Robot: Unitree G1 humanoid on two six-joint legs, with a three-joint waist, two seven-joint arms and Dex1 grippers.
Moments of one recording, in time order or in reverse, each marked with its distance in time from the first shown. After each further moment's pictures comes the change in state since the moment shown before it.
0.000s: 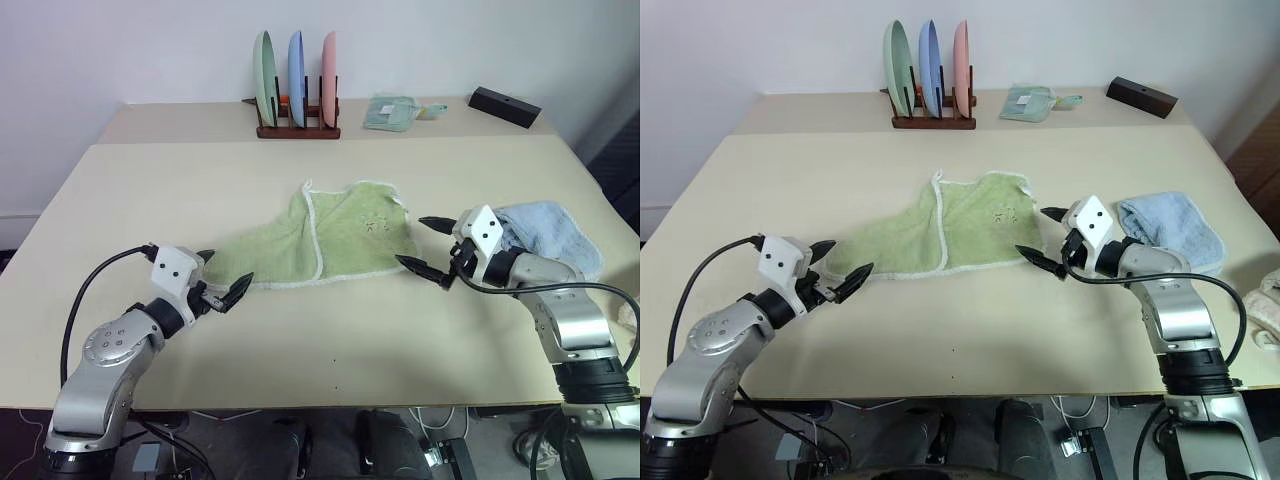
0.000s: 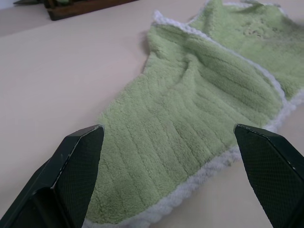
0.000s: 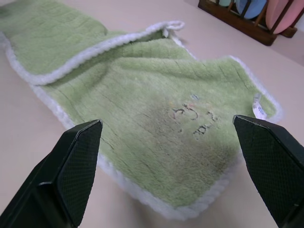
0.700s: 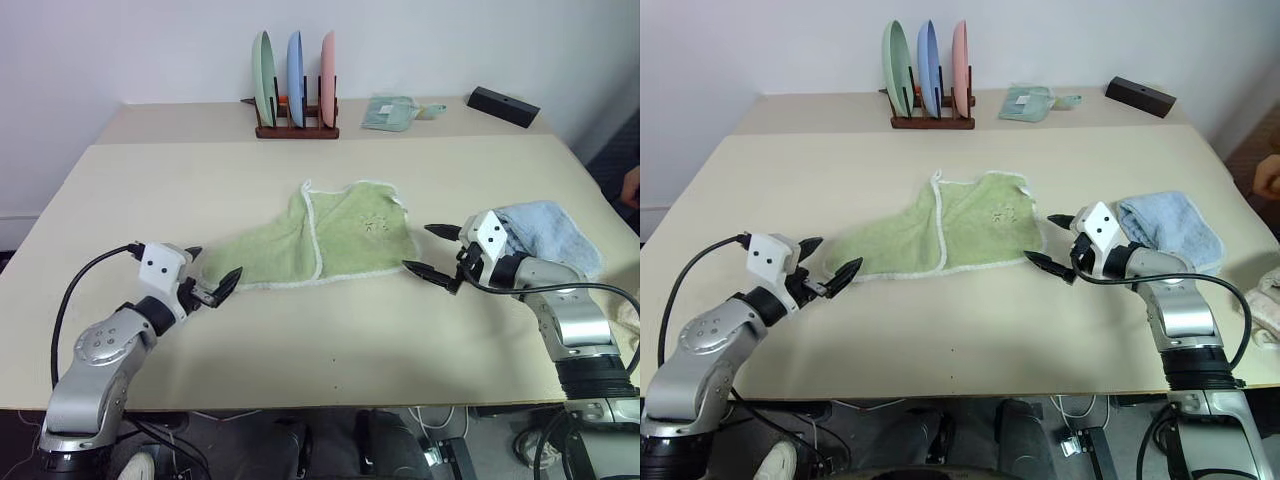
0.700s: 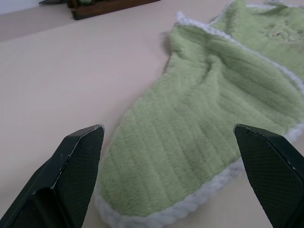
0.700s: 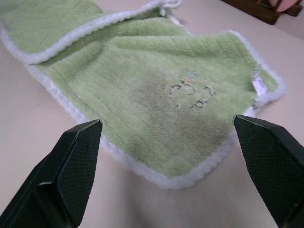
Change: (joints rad) left arm 0.020 -0.010 0.046 -0.009 -0.006 -0.001 0.046; right arm -0.037 -0.021 -0.006 0.151 0.000 -0.070 0.067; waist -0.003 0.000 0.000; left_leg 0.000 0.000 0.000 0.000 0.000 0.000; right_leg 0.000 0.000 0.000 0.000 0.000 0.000
